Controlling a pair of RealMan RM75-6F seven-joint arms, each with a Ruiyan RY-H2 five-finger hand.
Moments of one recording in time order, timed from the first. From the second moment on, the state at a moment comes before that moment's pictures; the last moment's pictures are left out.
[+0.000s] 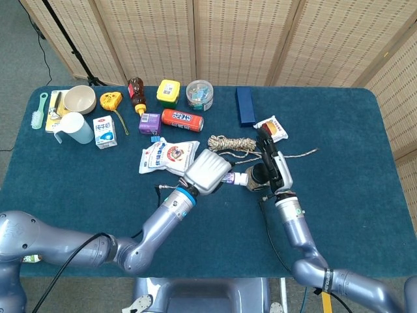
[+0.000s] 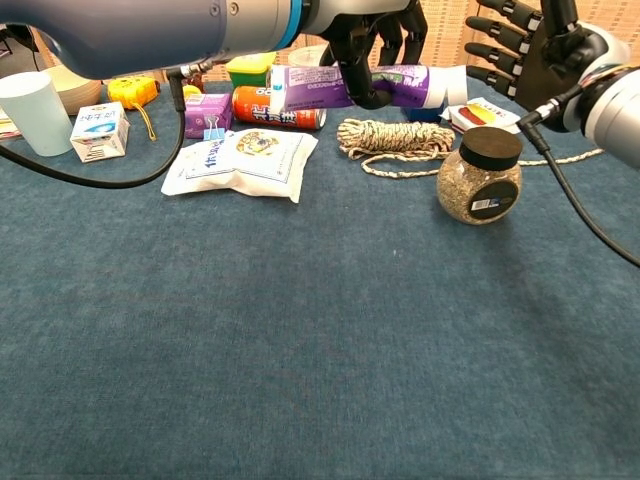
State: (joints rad) left arm -1.36 -1.53 -0.24 -1.74 0.55 1.08 0.79; right arm 0.58 -1.64 0.43 -1.49 -1.16 1.04 0.98
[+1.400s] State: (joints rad) left arm -1.41 -1.69 -0.33 -1.61 0.46 1.13 0.90; right arm 0.62 -1.75 0.50 -1.45 -1.14 1.03 0.93
